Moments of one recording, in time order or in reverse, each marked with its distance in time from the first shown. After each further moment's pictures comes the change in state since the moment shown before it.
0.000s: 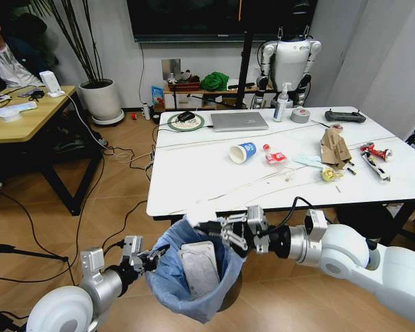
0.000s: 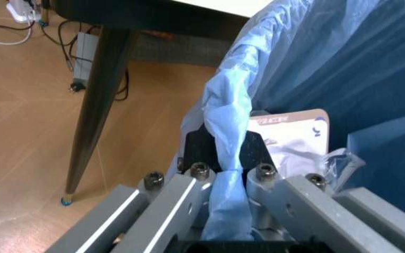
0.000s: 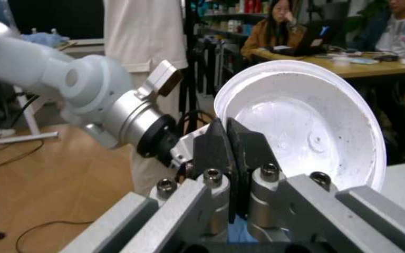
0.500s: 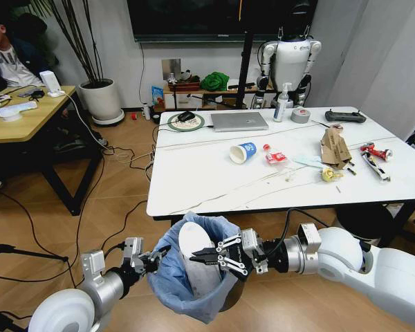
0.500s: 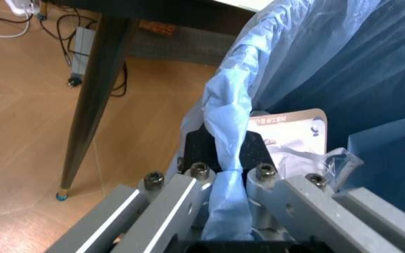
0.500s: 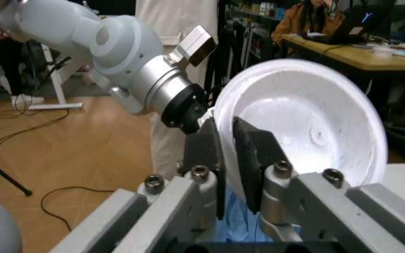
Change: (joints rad) left arm 0.020 -0.021 -0.001 -0.006 0.009 0.002 -0.003; right arm 0.006 0.013 -0.024 -0.040 -0.086 0.005 -0.106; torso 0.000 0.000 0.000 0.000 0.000
